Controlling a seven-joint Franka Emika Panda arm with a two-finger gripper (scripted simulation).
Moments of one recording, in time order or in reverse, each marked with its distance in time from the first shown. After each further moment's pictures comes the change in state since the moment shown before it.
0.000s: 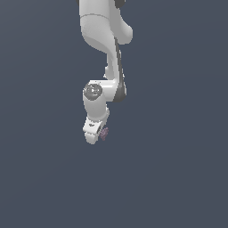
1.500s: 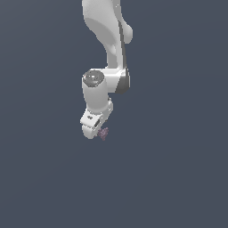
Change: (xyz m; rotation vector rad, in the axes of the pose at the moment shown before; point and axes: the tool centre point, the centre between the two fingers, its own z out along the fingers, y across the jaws) arm 0.012 0.003 -0.059 -0.009 0.003 0.134
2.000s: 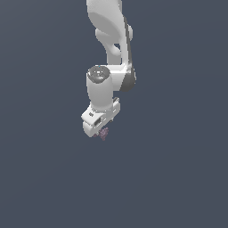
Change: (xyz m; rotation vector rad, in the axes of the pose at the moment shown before) arm 0.022 0.000 -0.019 -0.011 0.009 0.224
